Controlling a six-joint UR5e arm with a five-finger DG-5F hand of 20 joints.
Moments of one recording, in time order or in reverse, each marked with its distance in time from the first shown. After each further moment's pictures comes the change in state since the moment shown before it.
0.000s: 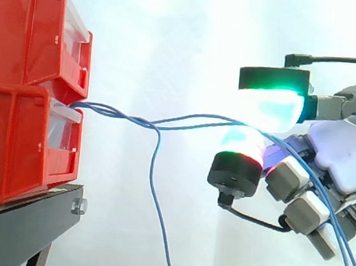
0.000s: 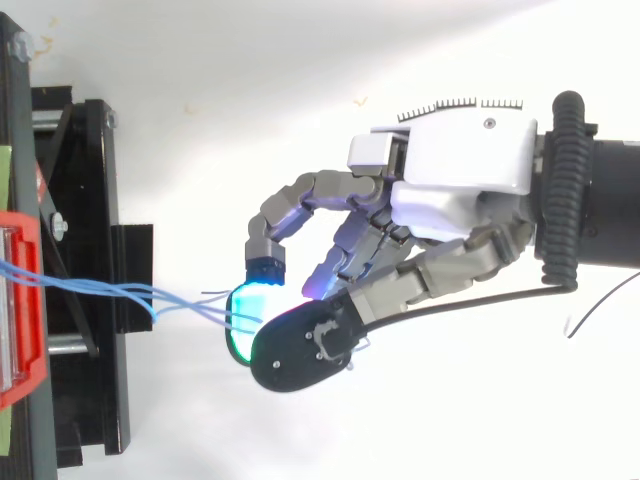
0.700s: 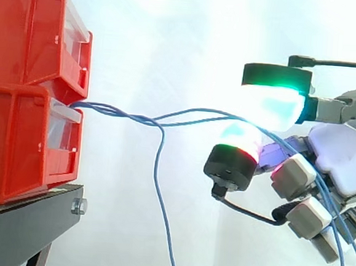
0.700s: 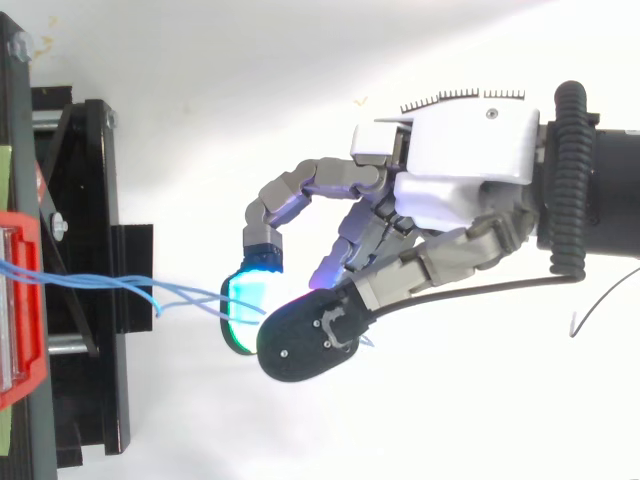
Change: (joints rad) arm -0.008 0.000 -0.001 -0.009 -0.009 -0.009
